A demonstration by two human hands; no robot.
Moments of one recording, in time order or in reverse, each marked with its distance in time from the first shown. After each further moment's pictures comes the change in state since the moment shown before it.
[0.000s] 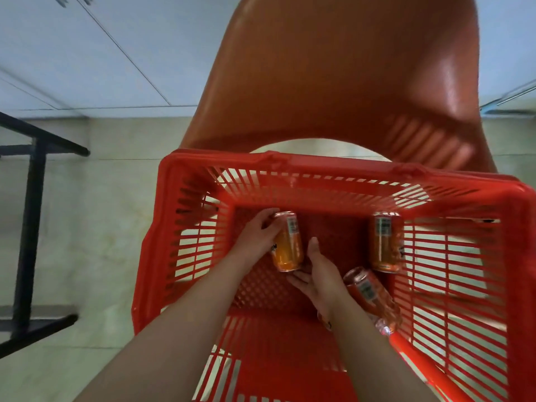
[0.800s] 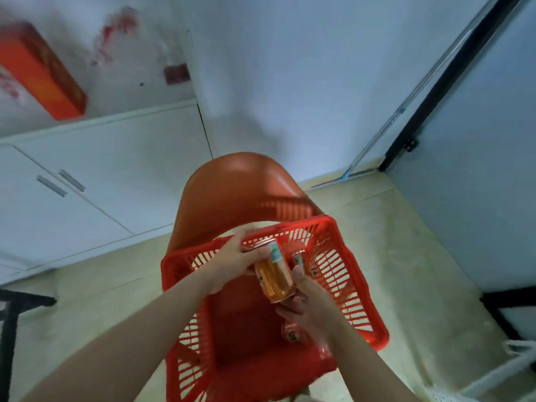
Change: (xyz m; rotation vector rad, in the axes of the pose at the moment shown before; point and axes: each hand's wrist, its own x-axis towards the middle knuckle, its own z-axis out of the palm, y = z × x) left_hand -0.179 0.185 -0.015 0.165 -0.418 0.278; right_hand -0.235 -0.037 -0.021 0.263 -0.013 -0.349
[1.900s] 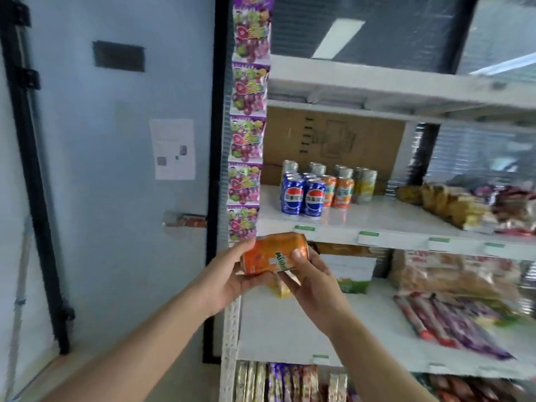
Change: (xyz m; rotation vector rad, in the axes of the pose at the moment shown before) left_hand -0.449 0.166 0.567 -0.090 -1.076 0.203; right_hand -0.662 0.049 -0.316 0.450 0.571 -1.355
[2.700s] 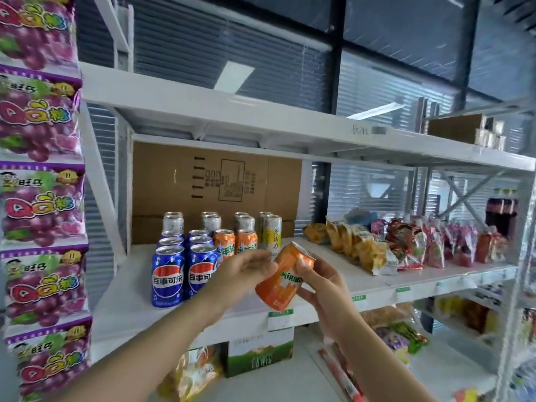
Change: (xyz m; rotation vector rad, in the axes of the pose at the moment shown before) left_hand 0.247 0.007 0.220 0.694 -0.517 0.374; right_hand 0.124 -0.185 -0.180 -0.371 0.437 -0.339
